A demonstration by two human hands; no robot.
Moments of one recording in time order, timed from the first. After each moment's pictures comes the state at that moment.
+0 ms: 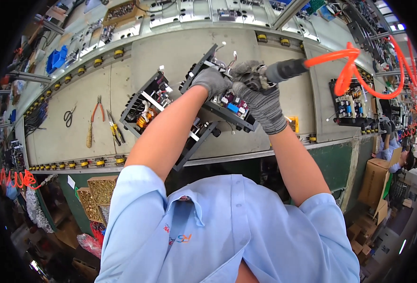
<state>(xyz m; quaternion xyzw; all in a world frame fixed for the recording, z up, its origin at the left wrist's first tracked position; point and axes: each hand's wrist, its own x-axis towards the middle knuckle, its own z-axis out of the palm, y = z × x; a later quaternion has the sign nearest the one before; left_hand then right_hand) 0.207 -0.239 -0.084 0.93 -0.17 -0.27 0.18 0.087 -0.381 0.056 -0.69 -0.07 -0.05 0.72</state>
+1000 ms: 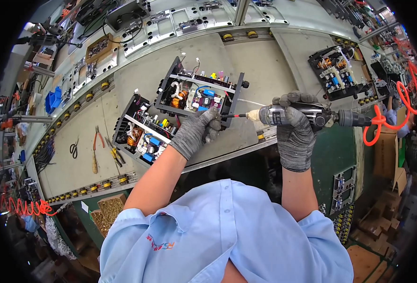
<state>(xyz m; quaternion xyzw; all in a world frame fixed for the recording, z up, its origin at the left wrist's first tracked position) 0.048 -0.278 0.011 0.48 0.09 -0.46 0.74 -0.052 -0.494 0.104 -0.42 0.01 -0.28 0.86</state>
